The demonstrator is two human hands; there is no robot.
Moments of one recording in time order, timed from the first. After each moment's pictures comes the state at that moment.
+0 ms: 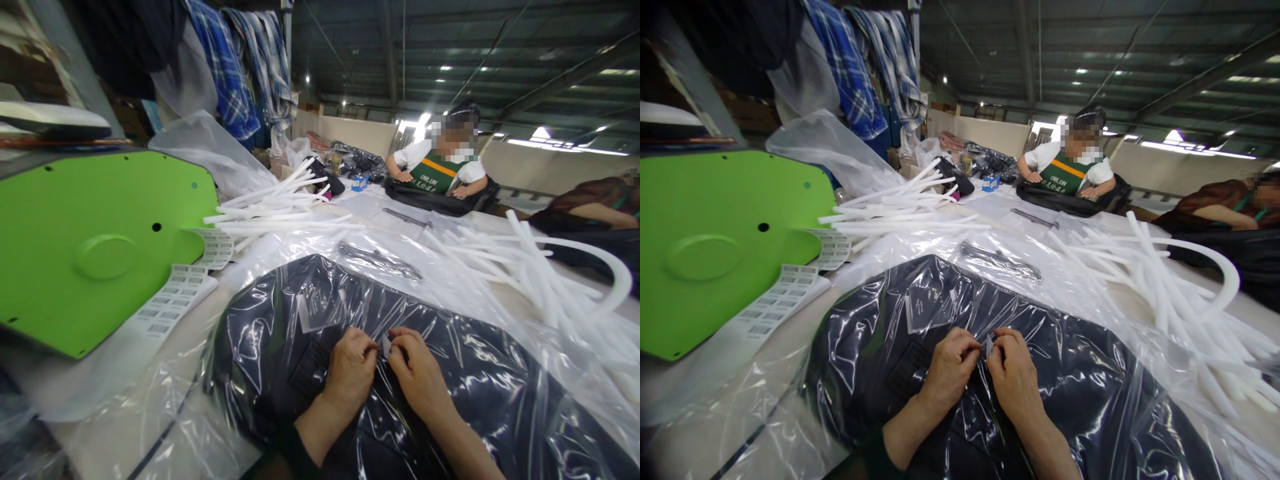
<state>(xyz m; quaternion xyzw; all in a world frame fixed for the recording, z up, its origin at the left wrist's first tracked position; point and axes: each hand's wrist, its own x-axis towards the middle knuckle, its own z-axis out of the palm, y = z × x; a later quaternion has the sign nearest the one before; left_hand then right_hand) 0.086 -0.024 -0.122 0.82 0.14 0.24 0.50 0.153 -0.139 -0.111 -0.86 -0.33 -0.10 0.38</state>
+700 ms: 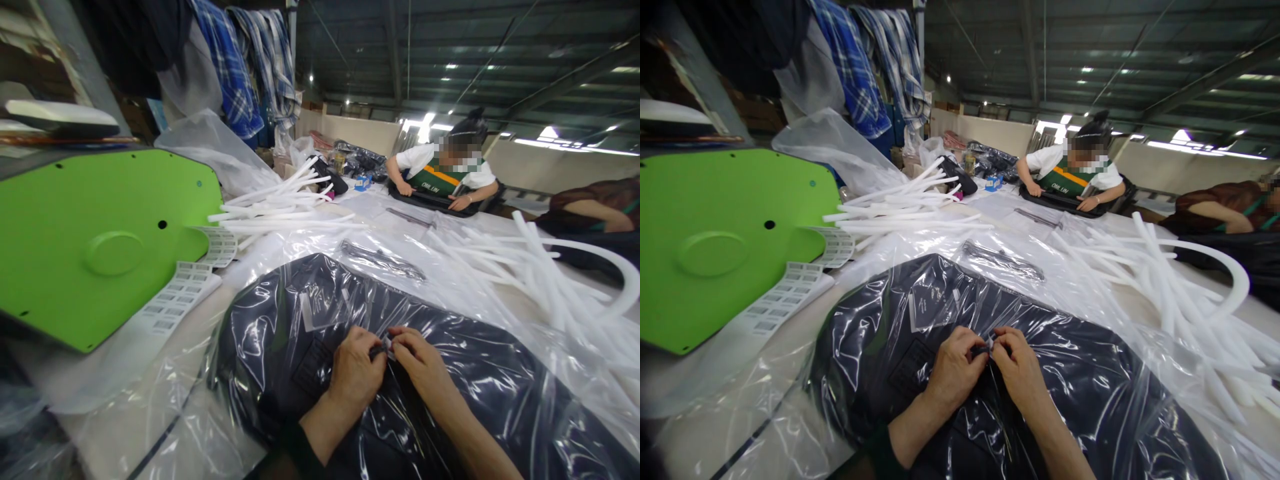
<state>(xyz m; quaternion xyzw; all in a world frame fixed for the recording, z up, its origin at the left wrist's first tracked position) 0.086 -0.029 -0.122 0.83 0.16 0.24 0.48 0.160 -0.134 -0.089 -0.85 -0.23 0.08 0.47</state>
